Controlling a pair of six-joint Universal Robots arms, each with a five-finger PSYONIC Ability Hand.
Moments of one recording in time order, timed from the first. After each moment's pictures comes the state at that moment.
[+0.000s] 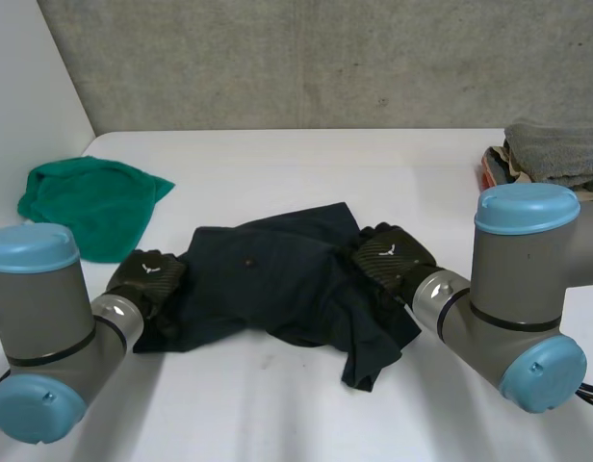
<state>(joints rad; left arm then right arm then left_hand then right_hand) 4.39 -2.00 -1.77 3.32 -1.55 3.56 2.07 -1.04 1.46 0.02 1.39 2.66 0.86 0.85 0.82 0.83 0.60 0.22 0.21 0.21 0.21 0.04</state>
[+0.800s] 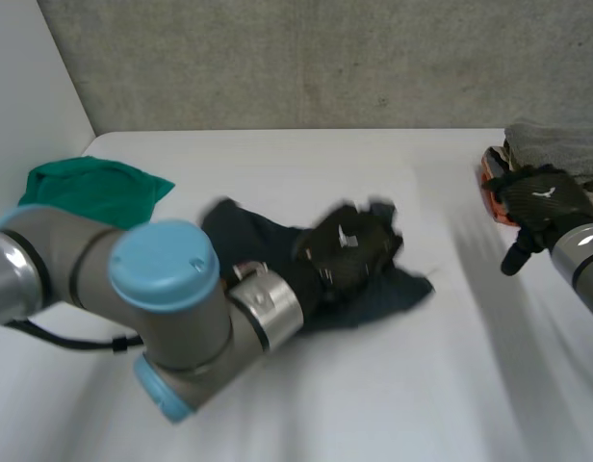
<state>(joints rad) 3.97 -2.14 -1.43 3.51 -1.16 3.39 1.68 -1.28 1.64 -0.11 1.42 2.65 1.06 1.14 1.14 1.15 0.94 0.22 0.21 0.21 0.21 0.04</state>
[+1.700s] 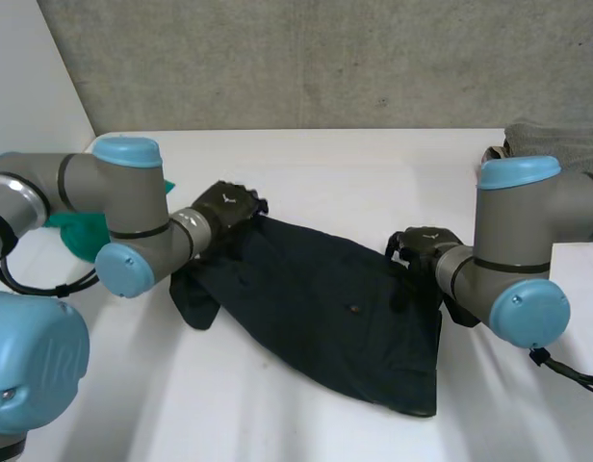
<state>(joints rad) 4.31 -2.63 -0.65 2.86 -1.31 3.66 1.98 -0.80 1.14 0.22 1.52 3.00 0.33 0.32 0.31 0.31 0.14 0.60 0.60 0.60 0.60 0.39</state>
